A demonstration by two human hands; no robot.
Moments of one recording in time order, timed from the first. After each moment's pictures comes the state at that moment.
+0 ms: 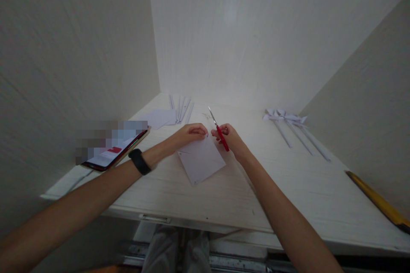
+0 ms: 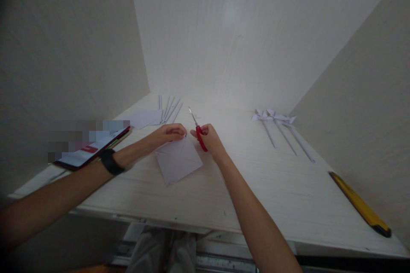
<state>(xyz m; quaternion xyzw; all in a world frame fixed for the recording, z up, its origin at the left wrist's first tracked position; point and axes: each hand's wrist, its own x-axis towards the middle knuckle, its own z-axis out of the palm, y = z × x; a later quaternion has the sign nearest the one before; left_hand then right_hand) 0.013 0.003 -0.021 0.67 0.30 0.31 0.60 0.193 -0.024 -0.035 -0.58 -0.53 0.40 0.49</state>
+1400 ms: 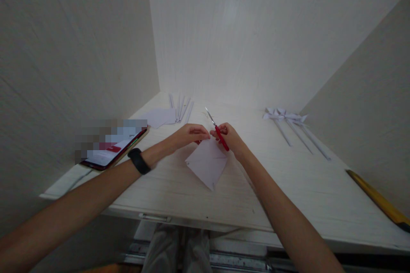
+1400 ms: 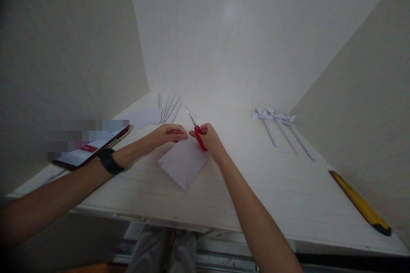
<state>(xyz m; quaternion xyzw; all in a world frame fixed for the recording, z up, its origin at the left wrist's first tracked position) 0.012 0.002 -0.020 0.70 0.28 0.28 0.59 0.192 -0.024 -0.034 -0.60 -0.54 0.38 0.45</state>
